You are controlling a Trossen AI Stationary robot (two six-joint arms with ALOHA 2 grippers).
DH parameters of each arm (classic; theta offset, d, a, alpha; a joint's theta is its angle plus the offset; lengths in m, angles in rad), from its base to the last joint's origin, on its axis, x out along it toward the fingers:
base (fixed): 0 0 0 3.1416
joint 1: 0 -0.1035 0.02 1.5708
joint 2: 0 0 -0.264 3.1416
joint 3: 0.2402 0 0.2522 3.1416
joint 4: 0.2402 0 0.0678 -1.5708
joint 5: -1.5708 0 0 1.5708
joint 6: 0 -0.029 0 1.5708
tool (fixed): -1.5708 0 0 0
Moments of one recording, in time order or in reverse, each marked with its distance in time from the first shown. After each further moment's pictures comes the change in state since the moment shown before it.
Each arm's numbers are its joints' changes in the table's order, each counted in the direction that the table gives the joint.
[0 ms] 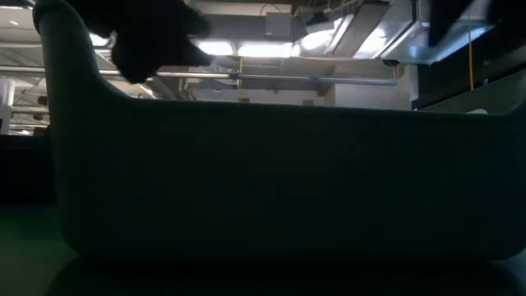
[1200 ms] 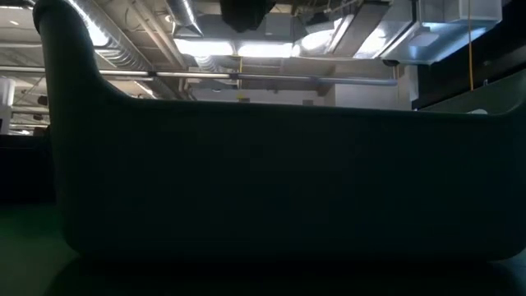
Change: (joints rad) left arm 0.034 0.523 0.659 0.080 0.009 -0.118; right arm -0.653 -0.030 -0.065 0.051 -0.303 -0.915
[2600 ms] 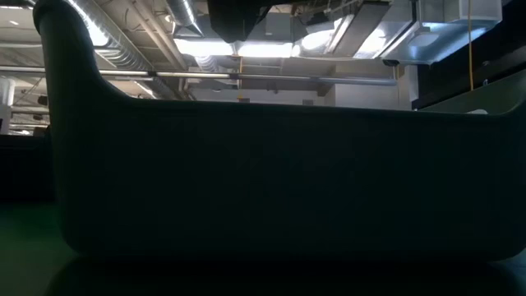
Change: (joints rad) left arm 0.005 0.000 0.000 0.059 -0.001 0.038; right arm -0.032 0.034 -0.109 -0.033 -0.060 0.047
